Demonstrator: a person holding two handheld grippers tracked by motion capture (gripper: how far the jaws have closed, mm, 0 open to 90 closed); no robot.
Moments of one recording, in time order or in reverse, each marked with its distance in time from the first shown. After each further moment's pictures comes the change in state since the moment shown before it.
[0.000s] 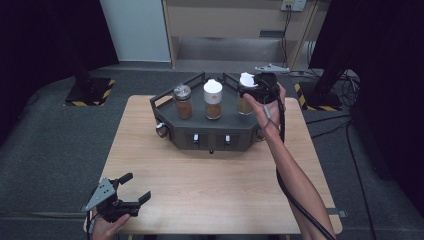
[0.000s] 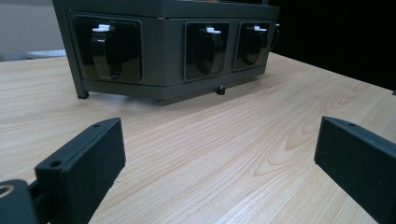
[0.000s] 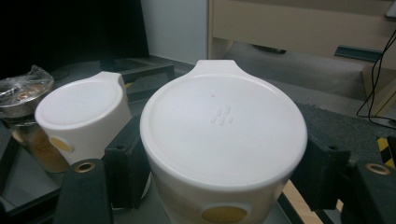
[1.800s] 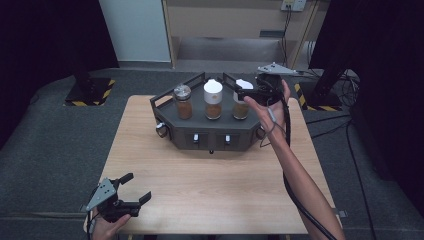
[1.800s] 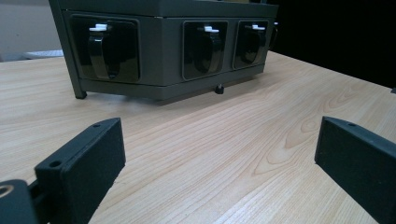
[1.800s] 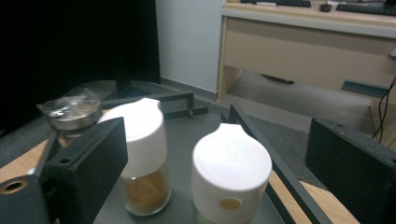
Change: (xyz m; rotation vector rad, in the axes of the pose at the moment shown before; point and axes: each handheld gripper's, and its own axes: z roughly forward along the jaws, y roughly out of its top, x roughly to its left) left arm 0.000 0.001 0.001 0.003 -0.005 0.006; right arm 0.004 -0.007 -0.036 -0.119 0.055 -0.050
